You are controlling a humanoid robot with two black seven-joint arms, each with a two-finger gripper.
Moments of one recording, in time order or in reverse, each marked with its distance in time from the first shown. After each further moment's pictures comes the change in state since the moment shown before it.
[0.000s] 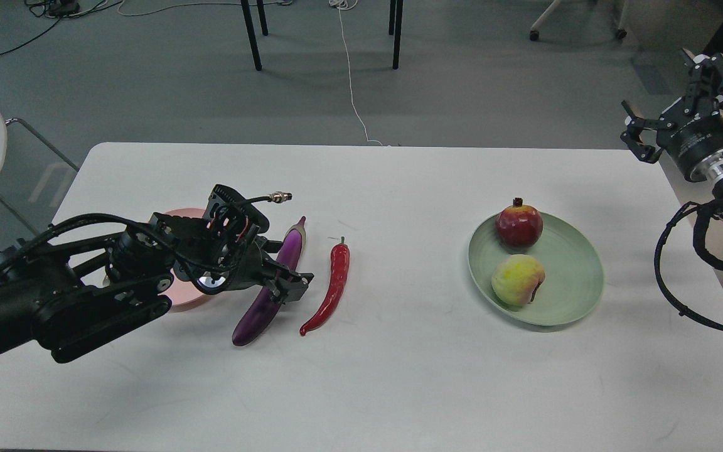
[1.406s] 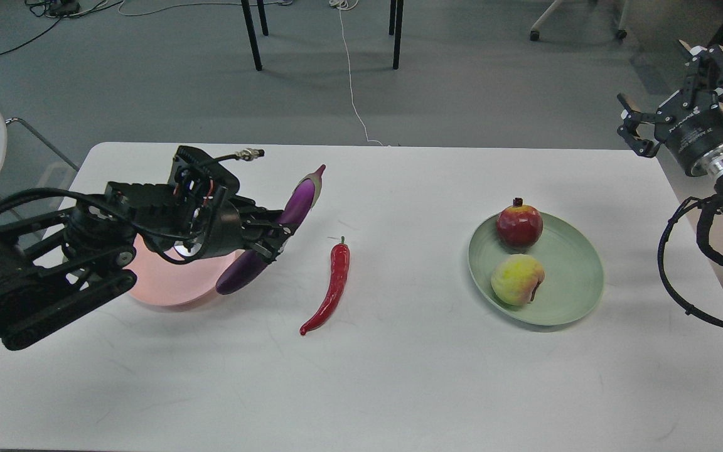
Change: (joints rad) left arm -0.039 0.235 -0.162 -0.153 -0.094 -0.014 0.000; right arm -0.001 -0.043 0.004 0.052 -0.003 0.000 -0.001
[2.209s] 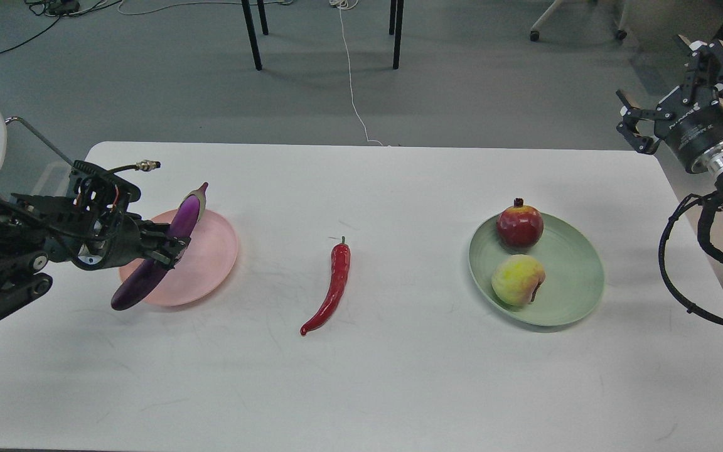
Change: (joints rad) left arm 0.031 0.061 0.196 0.266 -0.012 0.083 -0.053; right arm 0.003 -0.004 -0.007 0.018 -0.010 0.000 -0.002
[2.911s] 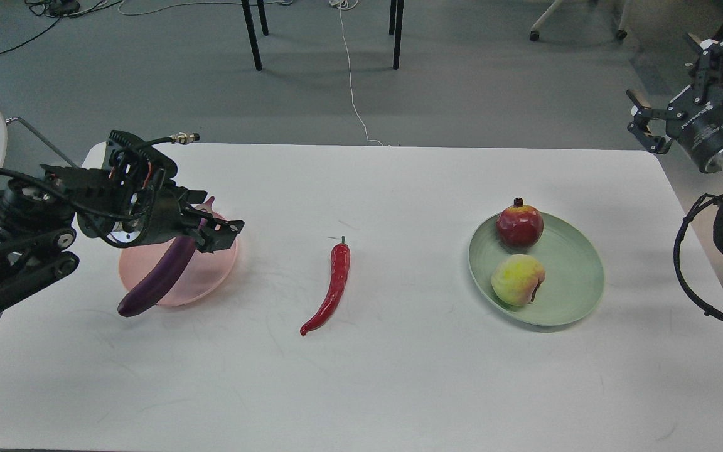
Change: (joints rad) left arm -0.119 -0.020 -0.019 -0.232 -0.012 -0.045 0.009; right arm -0.025 -0.088 0.013 0.064 0.008 0.000 0.002
